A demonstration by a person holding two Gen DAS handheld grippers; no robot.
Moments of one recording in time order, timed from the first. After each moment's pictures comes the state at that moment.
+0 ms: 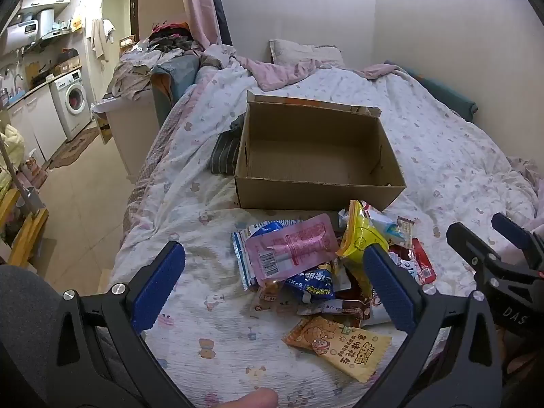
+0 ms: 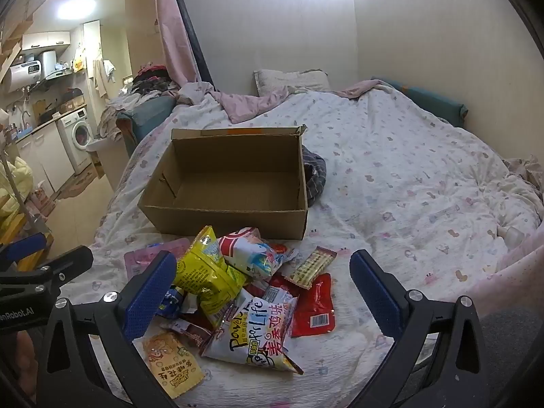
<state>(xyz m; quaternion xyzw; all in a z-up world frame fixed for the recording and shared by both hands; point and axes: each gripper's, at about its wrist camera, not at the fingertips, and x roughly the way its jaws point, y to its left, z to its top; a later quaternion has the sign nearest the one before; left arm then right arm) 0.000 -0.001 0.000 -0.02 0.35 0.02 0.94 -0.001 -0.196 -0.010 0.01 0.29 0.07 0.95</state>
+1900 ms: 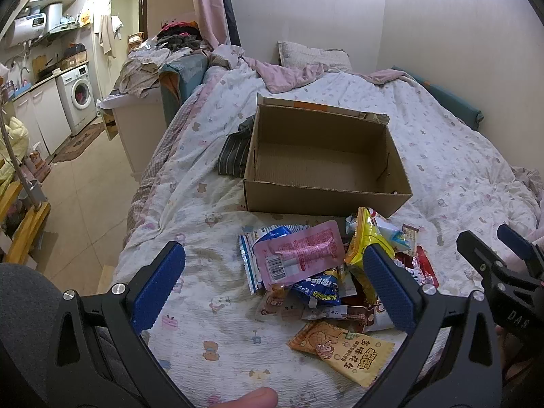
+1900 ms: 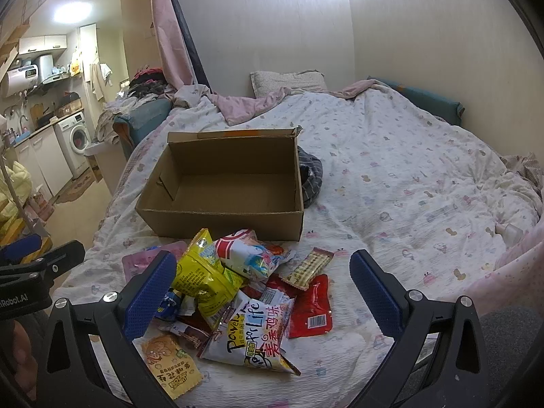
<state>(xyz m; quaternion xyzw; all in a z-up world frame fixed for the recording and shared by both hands) 0.004 0.010 0.003 -0.04 0.35 0.03 0.94 0.000 -0.206 -0.009 0.02 0.30 0.07 0.95</state>
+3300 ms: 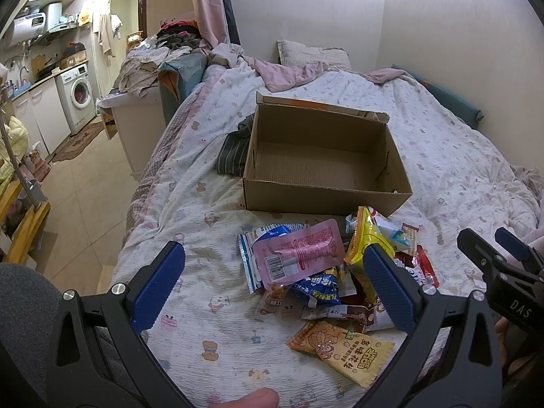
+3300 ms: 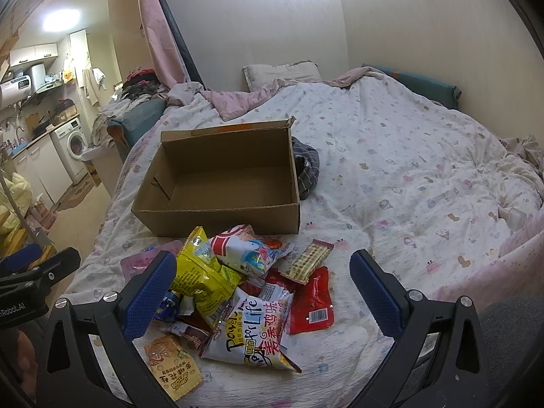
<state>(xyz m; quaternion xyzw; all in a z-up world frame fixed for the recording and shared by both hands) 0.003 0.009 0.001 -0.04 0.35 0.03 0.94 0.006 -0.212 -0.017 0.05 0.31 0.06 0.95</state>
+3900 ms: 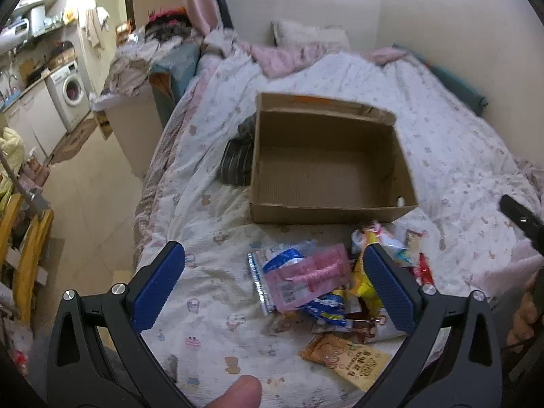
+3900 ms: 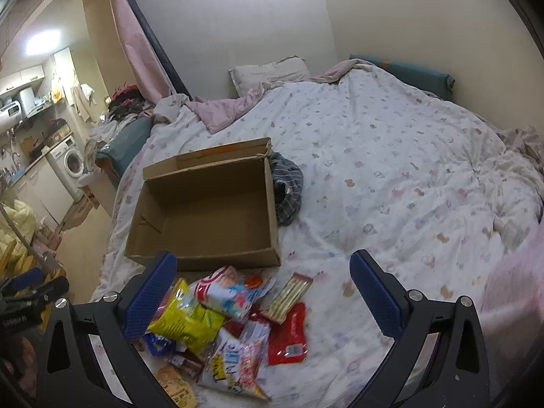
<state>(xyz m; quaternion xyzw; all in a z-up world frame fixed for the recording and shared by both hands) 0.062 0.024 0.040 -0.02 0.42 0.03 0.91 0.066 -0.267 0.036 0.08 0.34 0.05 0.94</state>
